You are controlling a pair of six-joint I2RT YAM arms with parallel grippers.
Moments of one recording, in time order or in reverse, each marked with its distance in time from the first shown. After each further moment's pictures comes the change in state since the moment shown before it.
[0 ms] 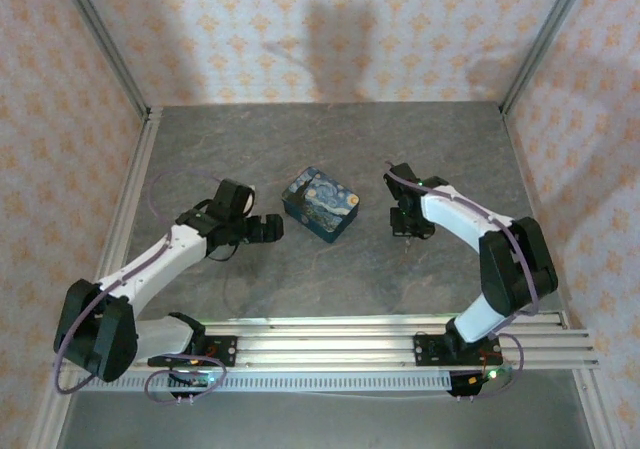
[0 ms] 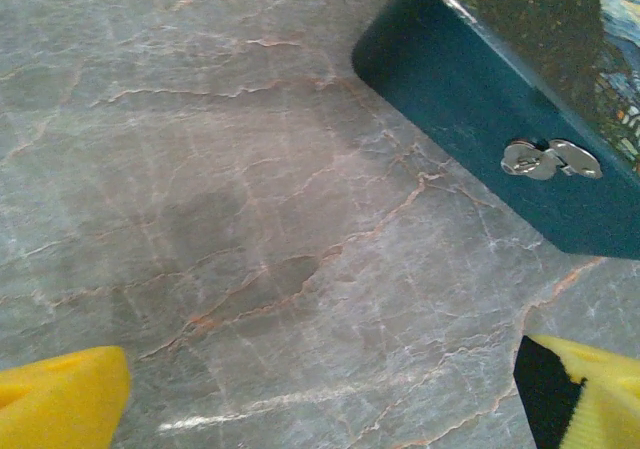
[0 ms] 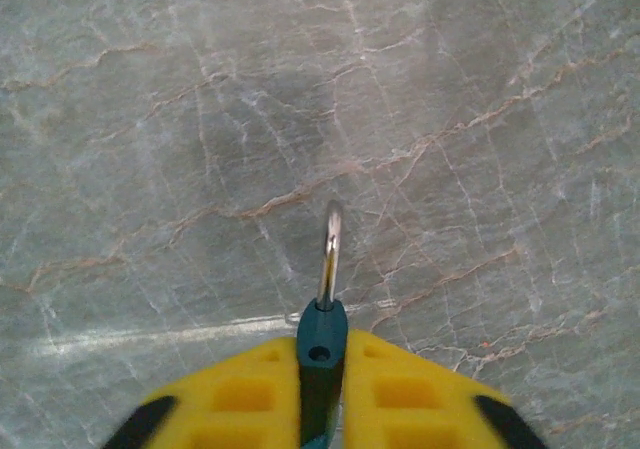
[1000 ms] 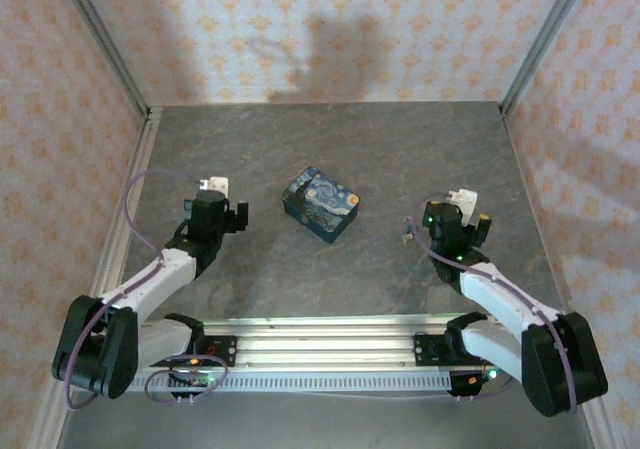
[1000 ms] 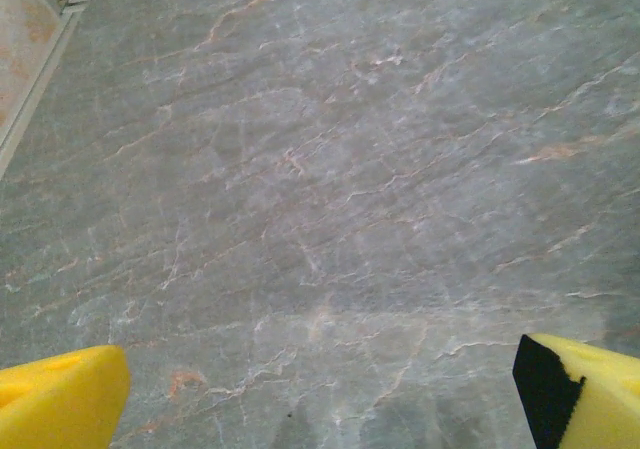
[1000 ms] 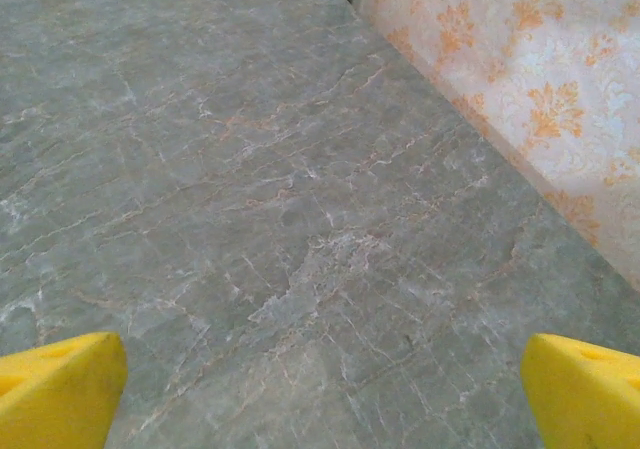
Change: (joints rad) left arm 0.154 -0.097 -0.336 0.663 -0.446 0.398; right arm -0.101 -0.537 -0.678 0.999 0.531 -0.202
